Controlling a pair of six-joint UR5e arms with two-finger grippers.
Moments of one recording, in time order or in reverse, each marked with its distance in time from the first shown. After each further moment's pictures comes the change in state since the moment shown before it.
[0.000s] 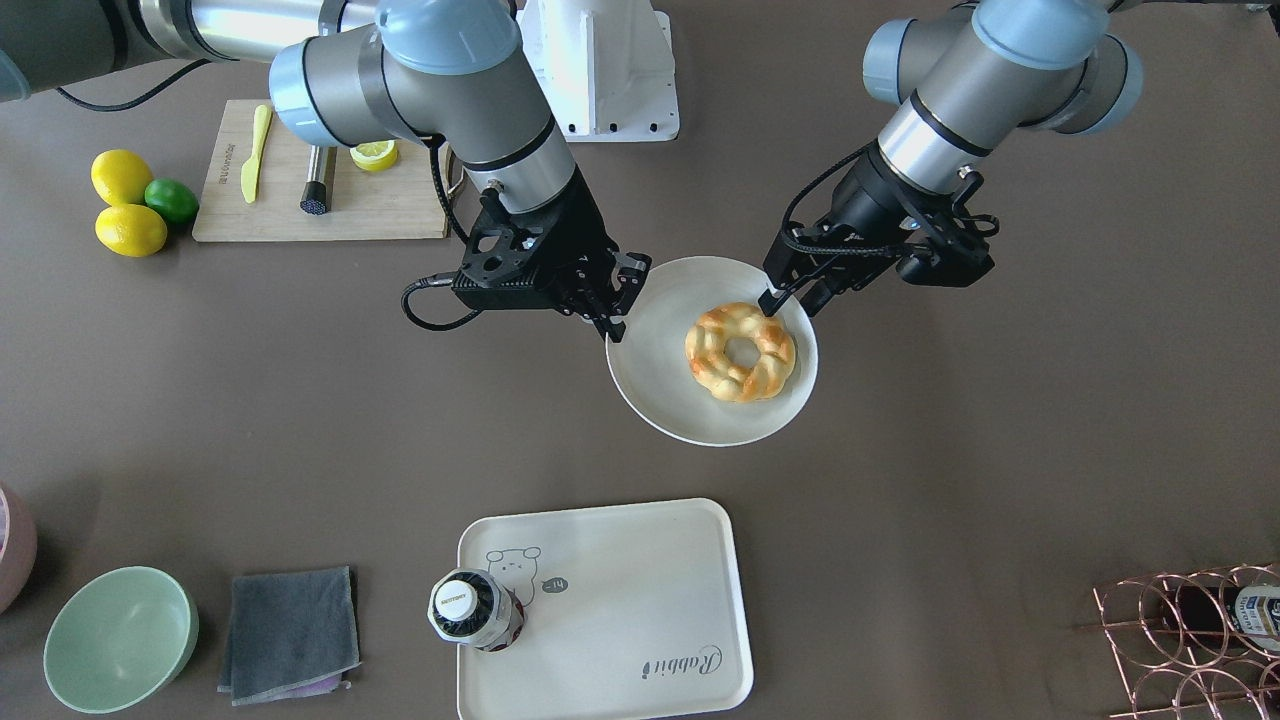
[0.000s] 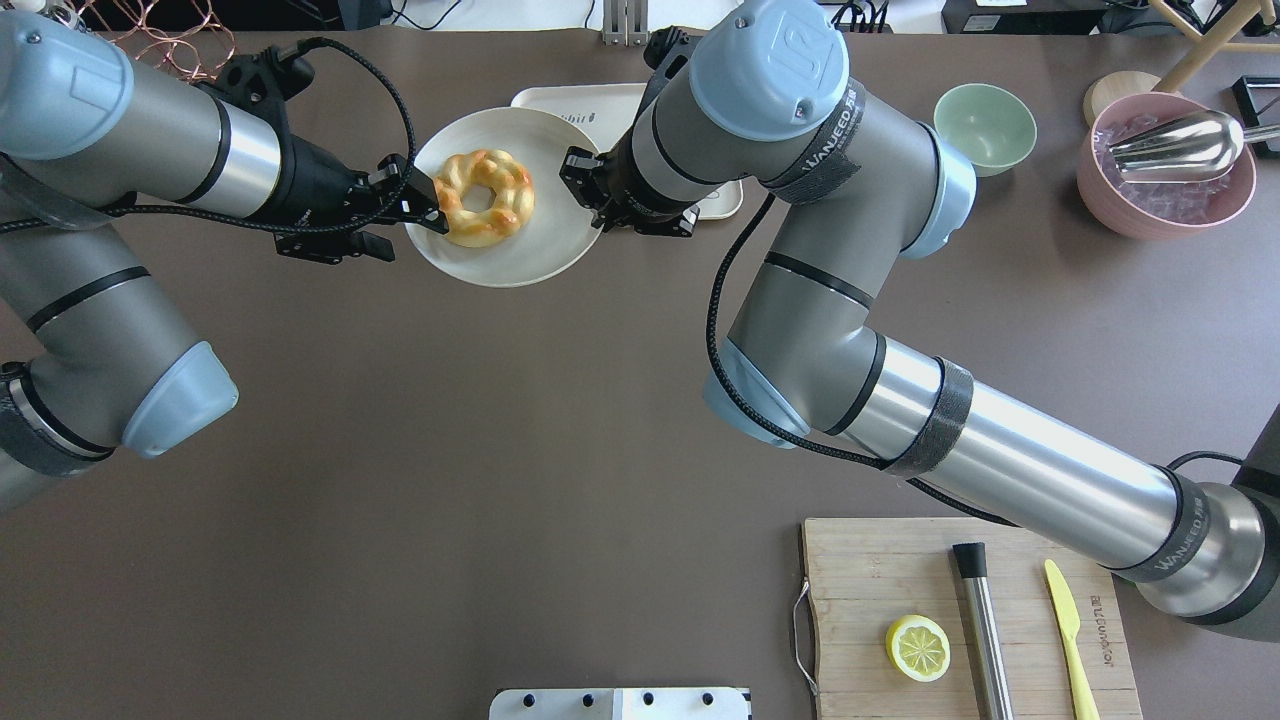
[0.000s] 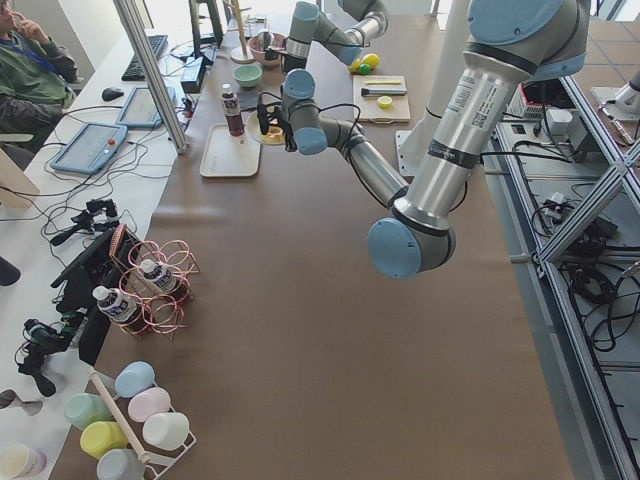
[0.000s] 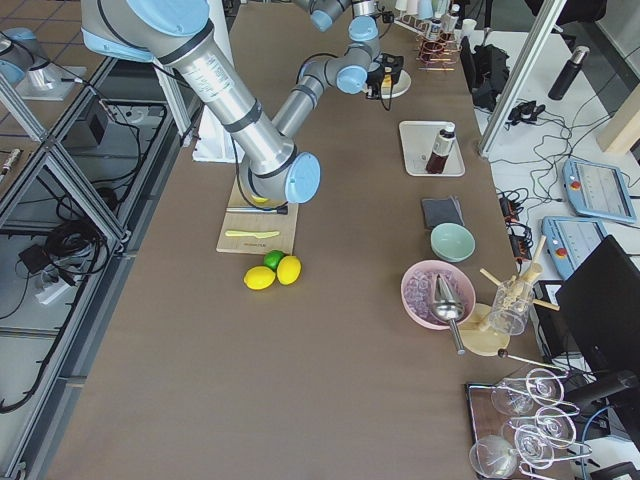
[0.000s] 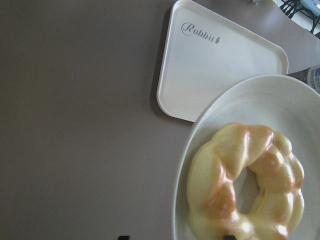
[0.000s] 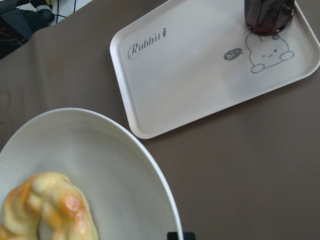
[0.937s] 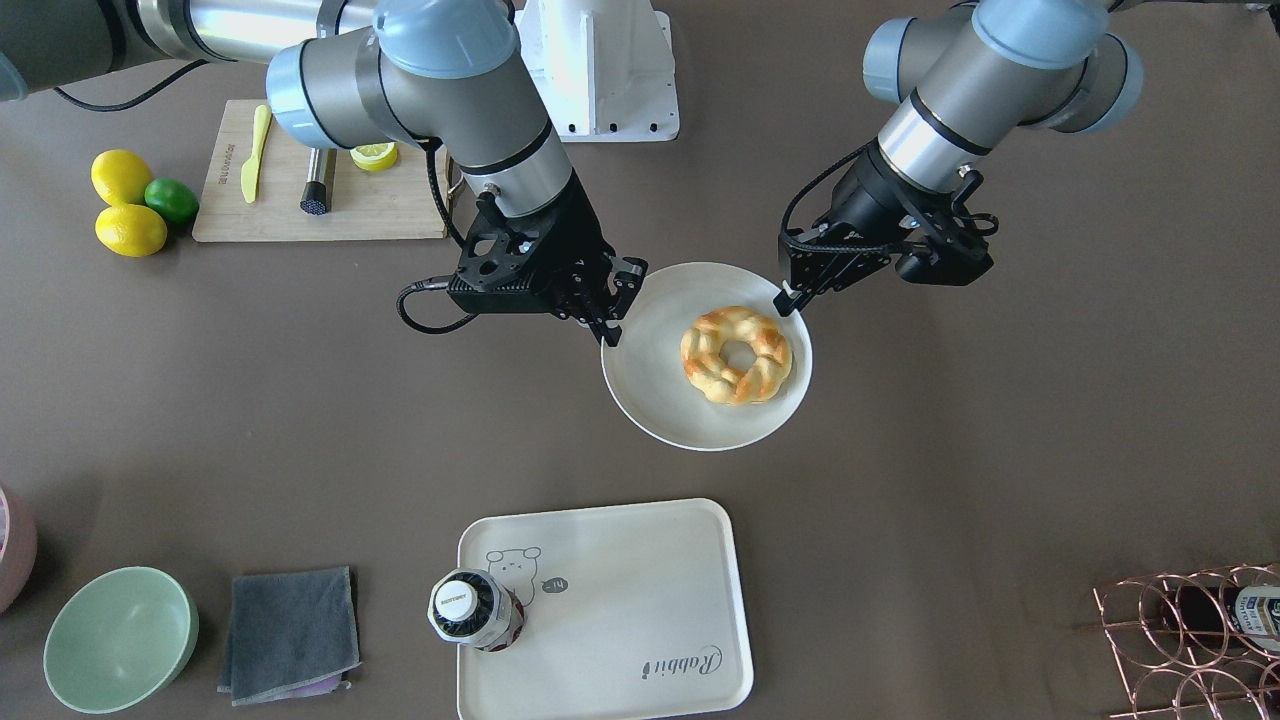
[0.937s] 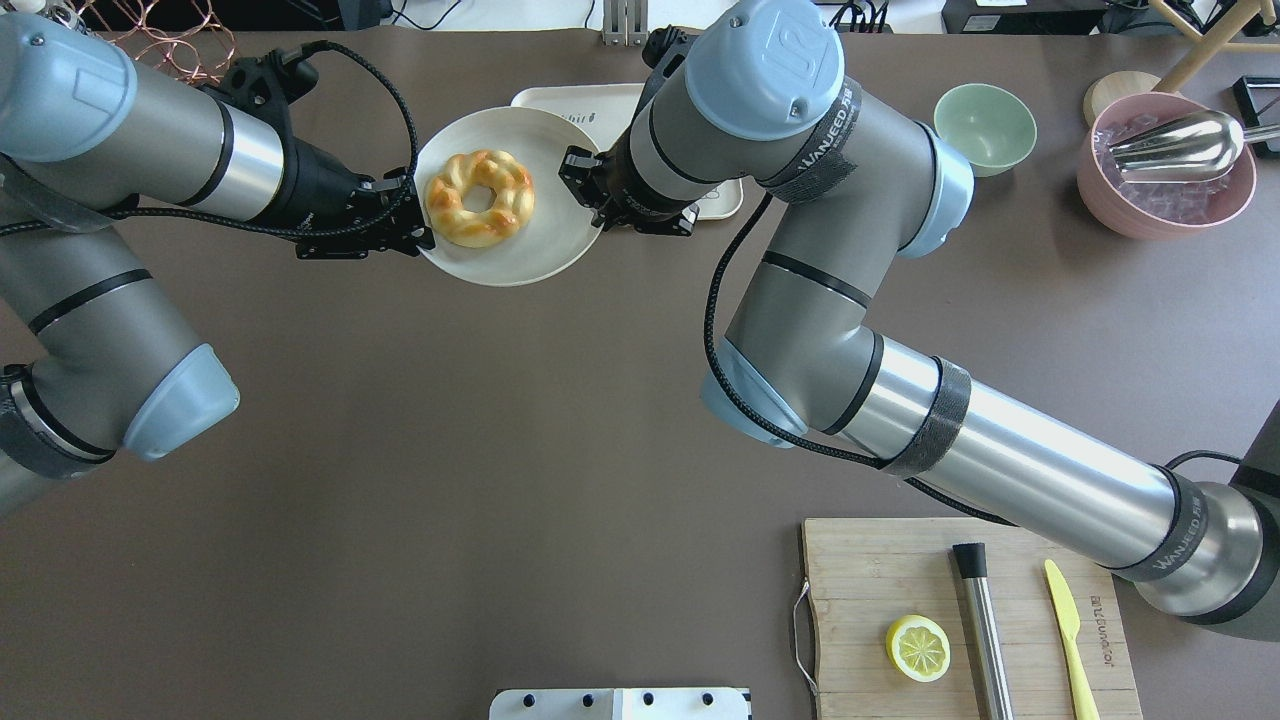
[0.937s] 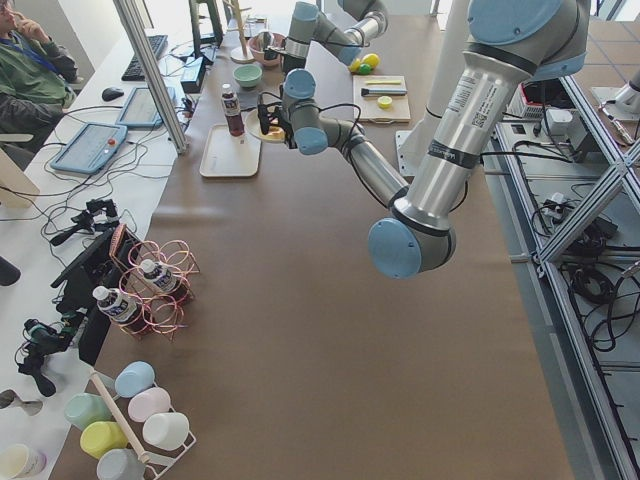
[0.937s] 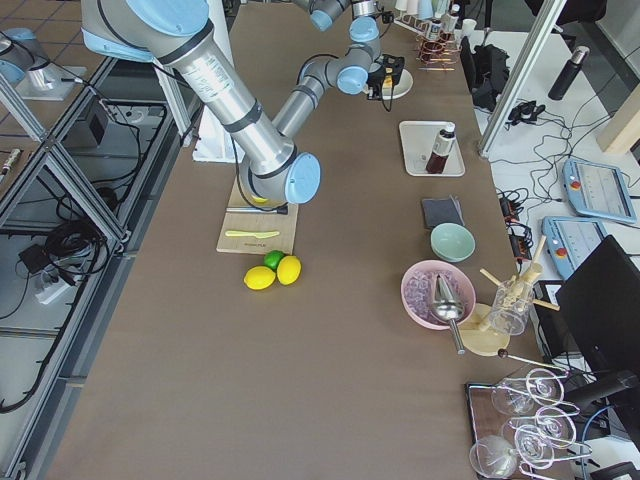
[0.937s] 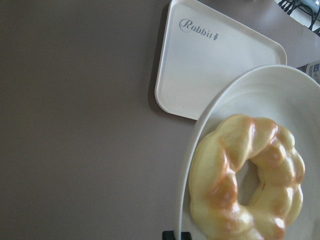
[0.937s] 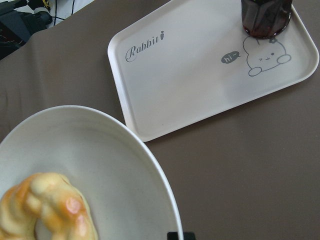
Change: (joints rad) left arm 0.001 0.002 -0.004 0.002 -0.004 0.003; right arm 0.004 -0.002 -0.002 -0.002 -0.003 -0.003
